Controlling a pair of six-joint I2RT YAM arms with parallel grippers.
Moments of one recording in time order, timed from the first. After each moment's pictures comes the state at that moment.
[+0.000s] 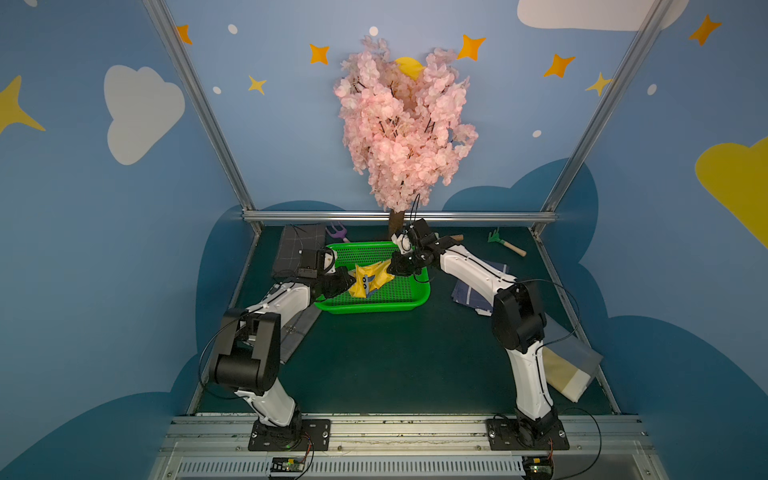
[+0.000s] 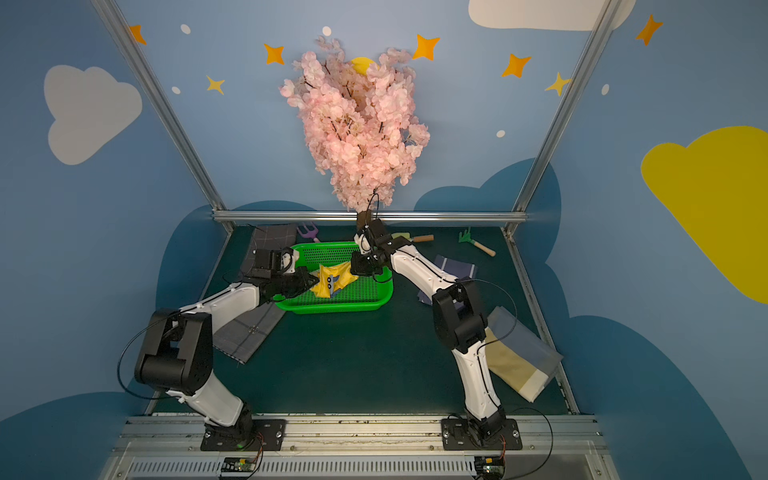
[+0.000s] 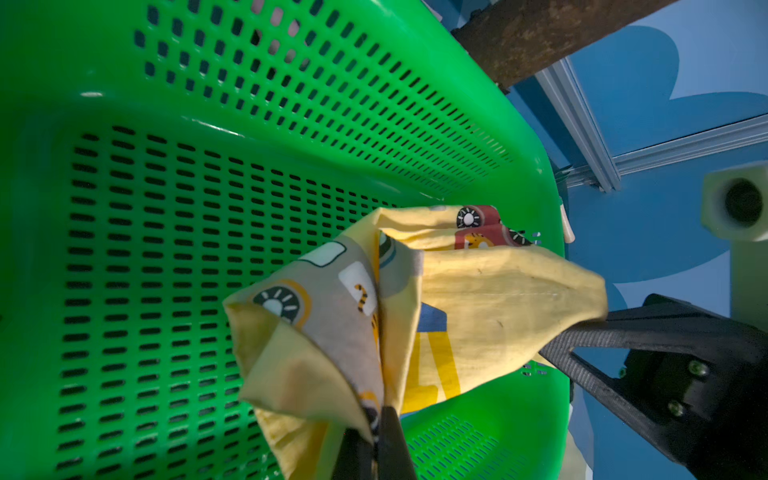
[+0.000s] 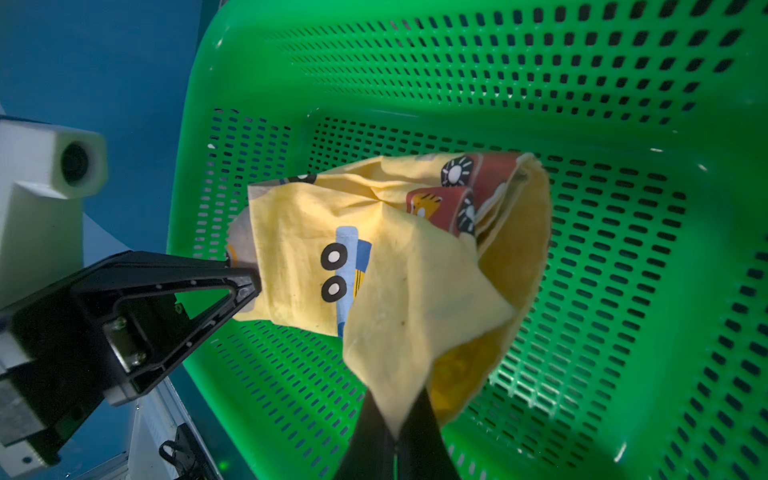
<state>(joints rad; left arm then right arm) -0.11 1.70 1.01 -0.11 0.51 -0.59 0.62 2.21 1.92 -0.65 -0.41 0.46</state>
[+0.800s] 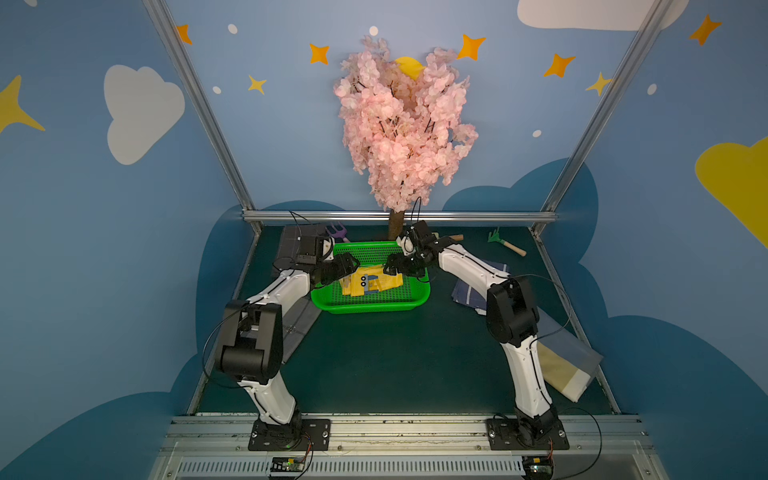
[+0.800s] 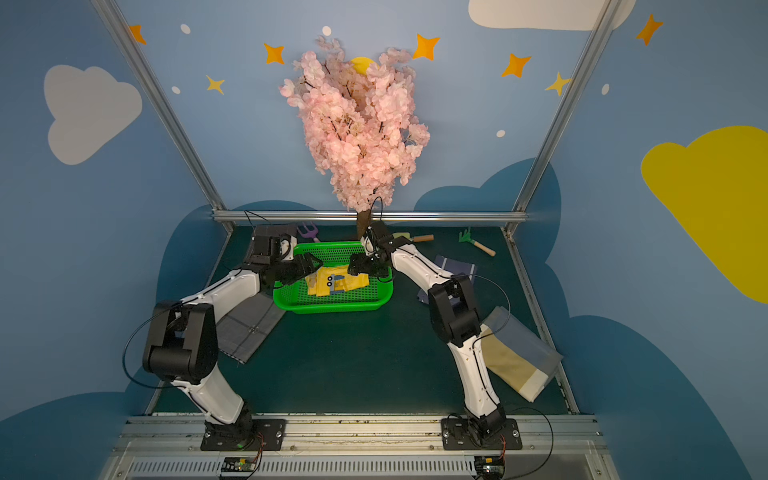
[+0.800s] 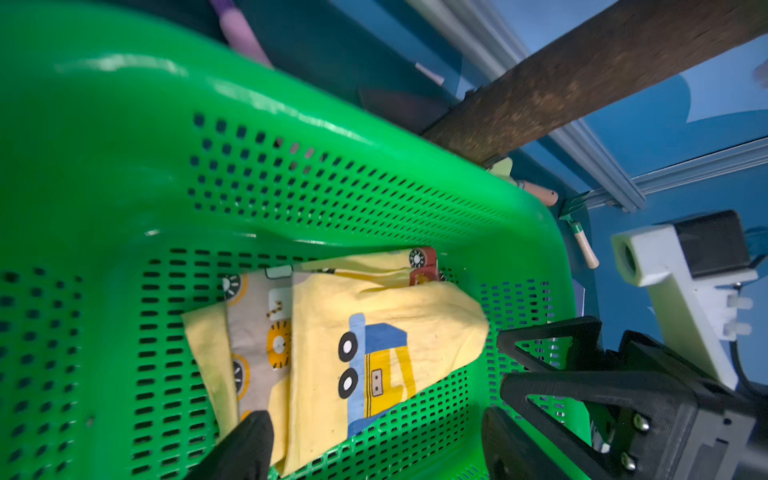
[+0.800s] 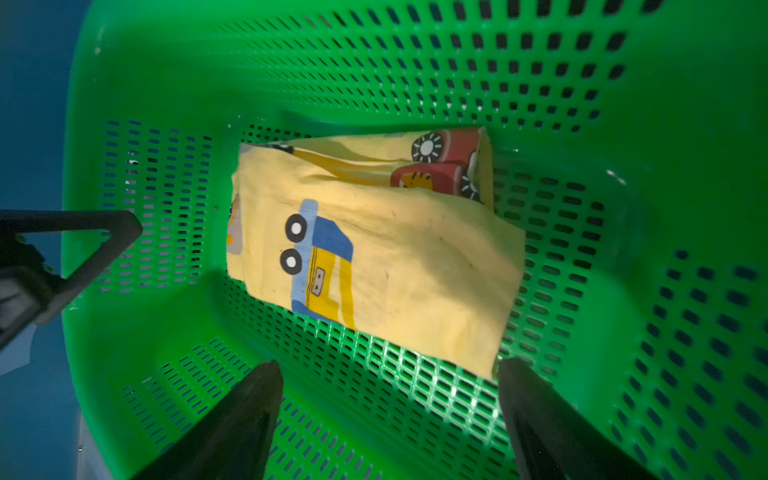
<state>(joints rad) -0.10 1.70 1.18 -0.23 0.40 -0.49 0.60 2.22 1.93 -0.68 -0.32 0.41</state>
